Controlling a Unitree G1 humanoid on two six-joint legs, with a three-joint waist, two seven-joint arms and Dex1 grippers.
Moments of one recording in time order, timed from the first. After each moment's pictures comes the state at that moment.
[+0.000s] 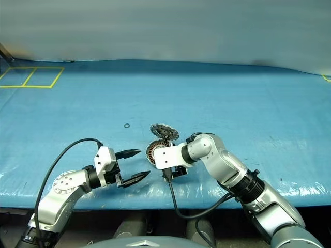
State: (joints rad) left arm 0.11 0.54 -0.10 -0.26 -0.33 0.16 -0.90; right arm -0.53 -0.54 0.62 -0.22 -0.23 0.40 1.16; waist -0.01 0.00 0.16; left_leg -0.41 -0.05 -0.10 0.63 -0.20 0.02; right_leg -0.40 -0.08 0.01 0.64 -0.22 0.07
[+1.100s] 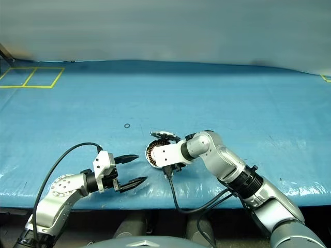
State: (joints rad) left arm 0.14 0.56 -0.10 -0.24 -0.33 0.16 -0.92; right arm -0.58 -0.55 0.65 -0.17 -0.26 0.34 1.15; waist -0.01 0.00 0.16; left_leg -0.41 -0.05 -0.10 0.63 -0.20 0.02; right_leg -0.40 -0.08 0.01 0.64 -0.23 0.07
